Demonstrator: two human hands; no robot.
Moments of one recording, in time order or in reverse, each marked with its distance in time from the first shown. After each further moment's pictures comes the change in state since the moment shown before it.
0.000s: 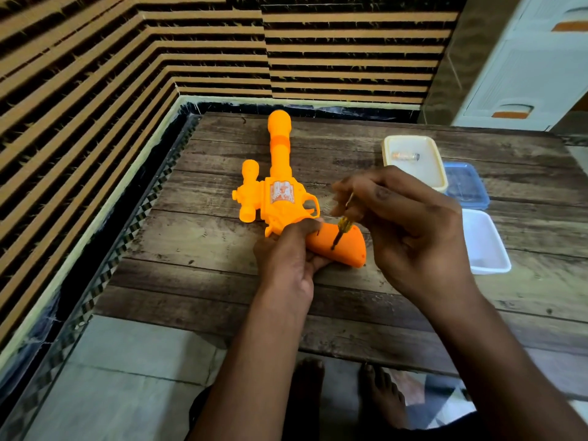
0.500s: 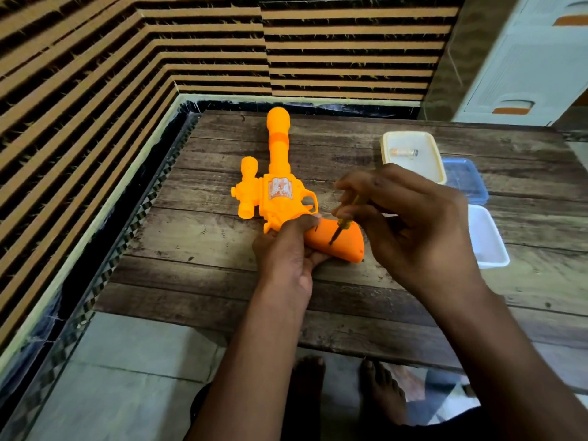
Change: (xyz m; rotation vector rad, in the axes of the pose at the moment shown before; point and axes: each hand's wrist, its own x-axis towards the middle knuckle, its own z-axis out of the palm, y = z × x) left_hand 0.003 0.000 0.000 -0.014 0.000 0.010; right_hand 0.004 -0.008 -0.007 -0.162 -0.014 -0.028
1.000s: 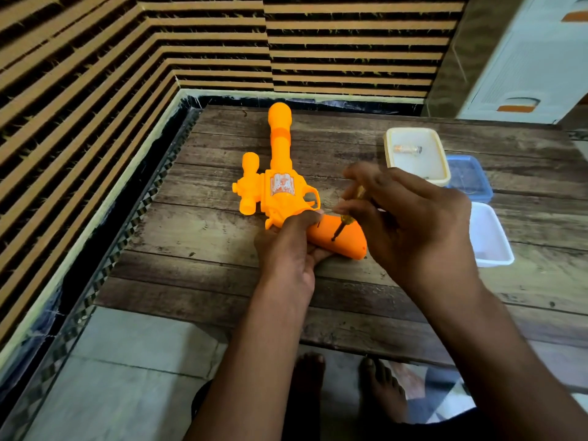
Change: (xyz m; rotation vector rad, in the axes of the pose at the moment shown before) left_hand 0.000 0.001 0.001 0.020 -0.010 -0.011; right_hand -0.001 -0.001 0.010 -0.139 0.068 -0.013
